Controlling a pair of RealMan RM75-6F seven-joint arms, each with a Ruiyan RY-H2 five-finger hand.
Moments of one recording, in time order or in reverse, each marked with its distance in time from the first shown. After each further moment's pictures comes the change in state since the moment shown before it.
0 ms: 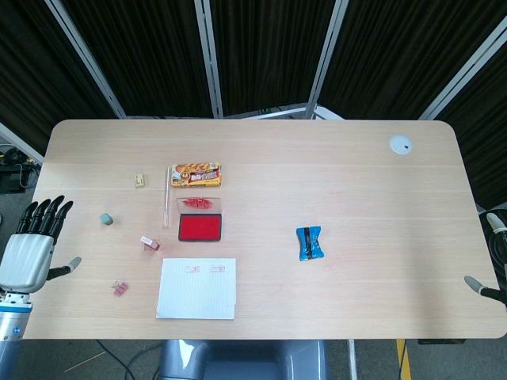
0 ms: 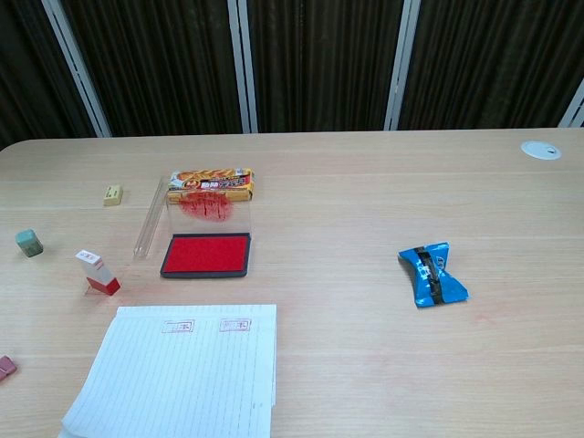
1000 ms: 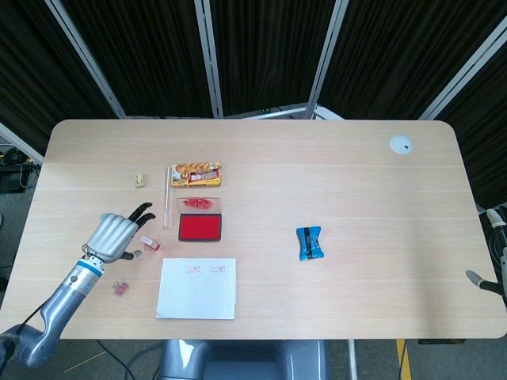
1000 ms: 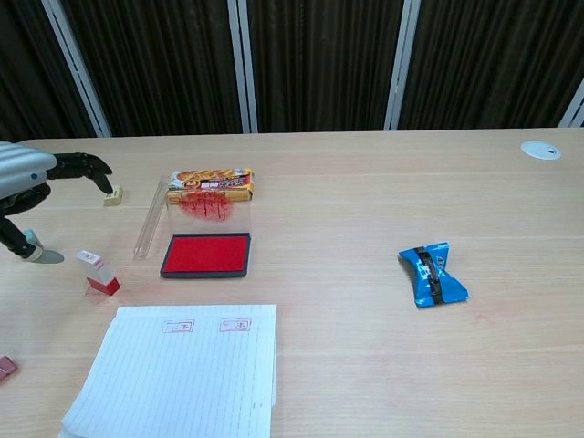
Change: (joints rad) left arm -0.299 -0.270 -0.018 0.390 0.047 -0.441 -0.108; right arm 0.036 -0.050 0.026 0.019 0.101 -0.051 -0.140
